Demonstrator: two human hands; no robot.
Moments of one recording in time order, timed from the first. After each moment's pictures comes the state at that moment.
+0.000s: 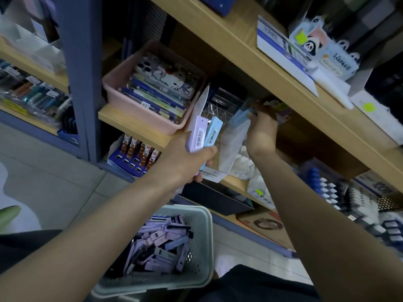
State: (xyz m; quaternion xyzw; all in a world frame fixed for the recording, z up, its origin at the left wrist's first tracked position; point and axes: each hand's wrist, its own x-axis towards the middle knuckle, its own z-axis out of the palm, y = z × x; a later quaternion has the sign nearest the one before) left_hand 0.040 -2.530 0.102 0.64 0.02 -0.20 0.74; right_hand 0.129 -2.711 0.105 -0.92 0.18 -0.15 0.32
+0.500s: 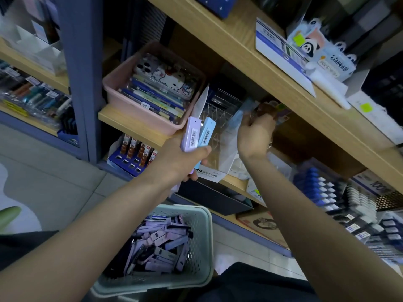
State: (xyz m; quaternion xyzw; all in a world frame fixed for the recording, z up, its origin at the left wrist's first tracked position) left_hand 0.044 -2.527 0.093 0.65 0.04 -0.20 0.74; right_hand 0.119 -2.694 0.093 -0.92 0.17 -0.26 0.22
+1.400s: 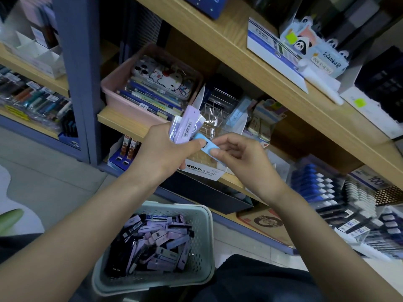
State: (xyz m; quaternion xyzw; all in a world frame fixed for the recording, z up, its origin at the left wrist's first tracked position) left_hand 0.043 -2.515 0.102 0.68 0.05 -0.09 0.73; right_hand 0.036 -2.680 0.131 -0.91 -0.08 0.05 0.39
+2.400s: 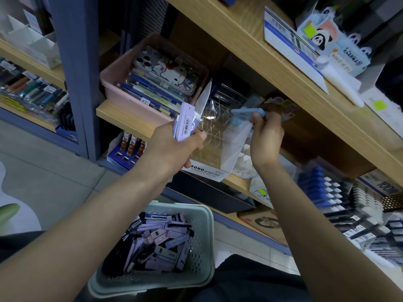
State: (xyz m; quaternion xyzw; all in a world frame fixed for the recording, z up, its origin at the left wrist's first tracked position) left_hand 0.053 -2.522 0.095 0.66 0.09 -0.13 0.74; right_hand 0.108 -2.719 0.092 -0.93 0.08 -0.23 0.29
